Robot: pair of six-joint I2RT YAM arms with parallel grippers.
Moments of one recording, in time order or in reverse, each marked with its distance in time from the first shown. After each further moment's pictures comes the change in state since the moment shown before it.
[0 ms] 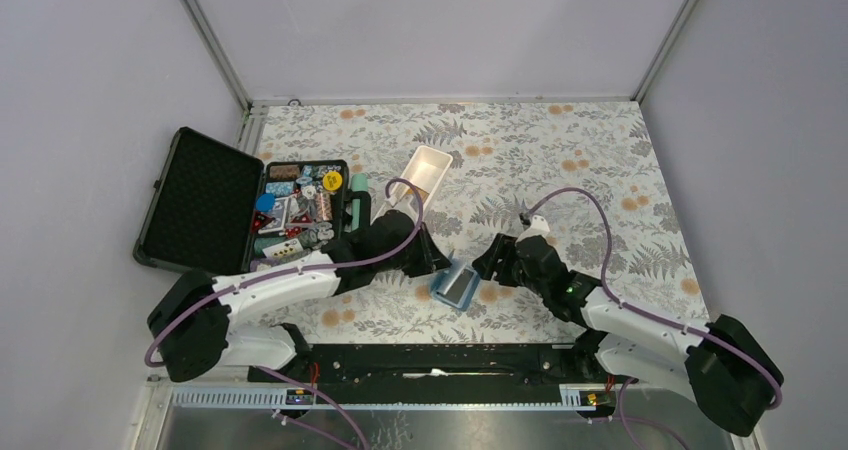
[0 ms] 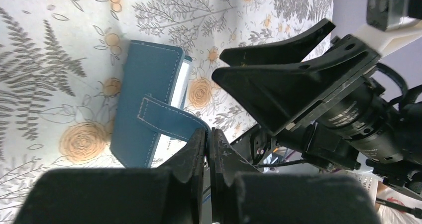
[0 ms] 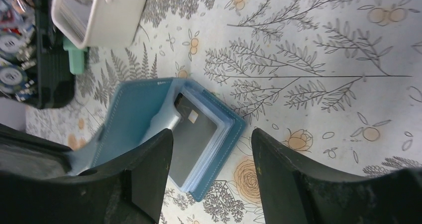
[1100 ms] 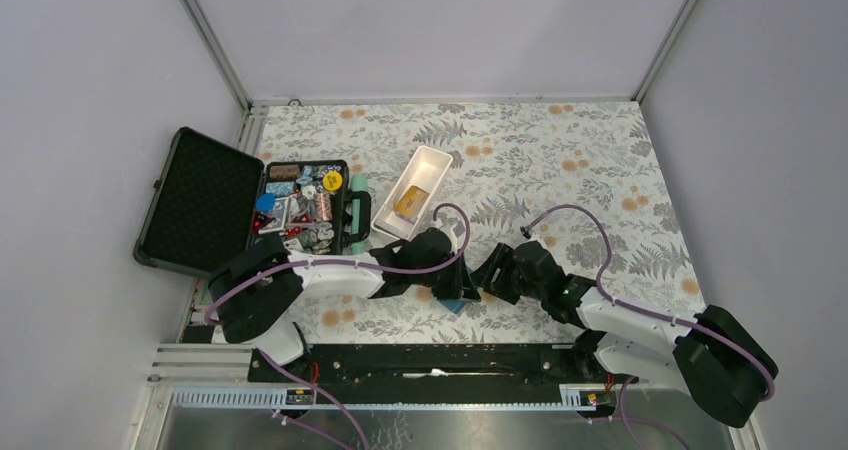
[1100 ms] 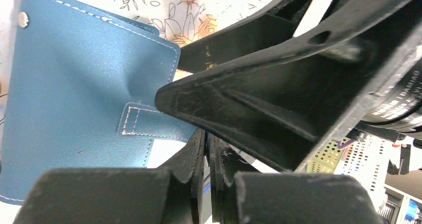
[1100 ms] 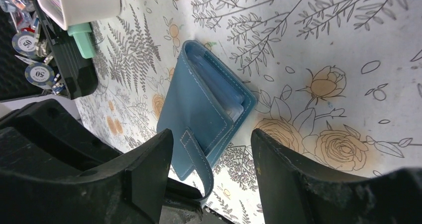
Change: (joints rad) left arm -0.130 0.340 0.037 0.227 0.184 -0.019; right arm 0.000 0.025 -0.044 -0.018 -0.130 0.317
